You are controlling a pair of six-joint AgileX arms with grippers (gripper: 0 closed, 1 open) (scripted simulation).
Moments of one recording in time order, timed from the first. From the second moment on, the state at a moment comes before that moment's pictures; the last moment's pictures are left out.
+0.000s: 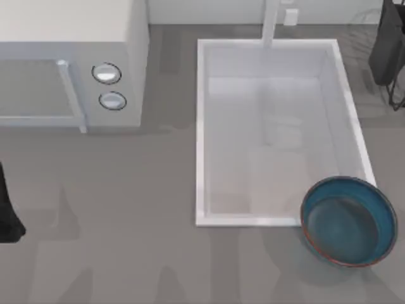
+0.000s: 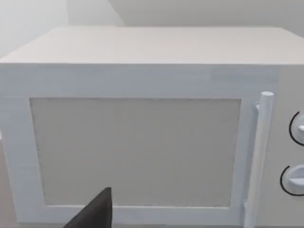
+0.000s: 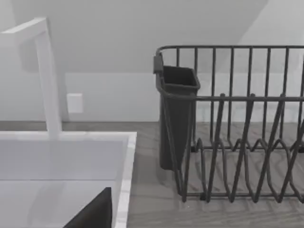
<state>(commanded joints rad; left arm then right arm) 0.00 0.00 0.00 0.00 0.00 0.00 0.00 0.00 0.00 0.00 0.00 0.00</state>
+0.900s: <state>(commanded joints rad) 0.00 0.00 0.00 0.00 0.00 0.00 0.15 0.83 0.61 -0.64 0.02 0.16</state>
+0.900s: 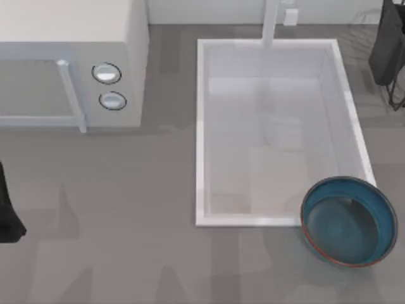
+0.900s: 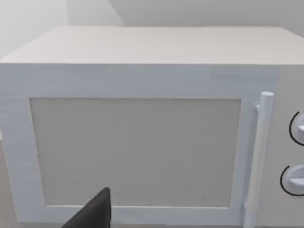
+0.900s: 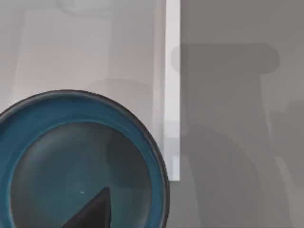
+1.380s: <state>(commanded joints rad) 0.00 0.00 0.00 0.00 0.00 0.00 0.25 1.37 1.02 -1.03 0.03 0.26</state>
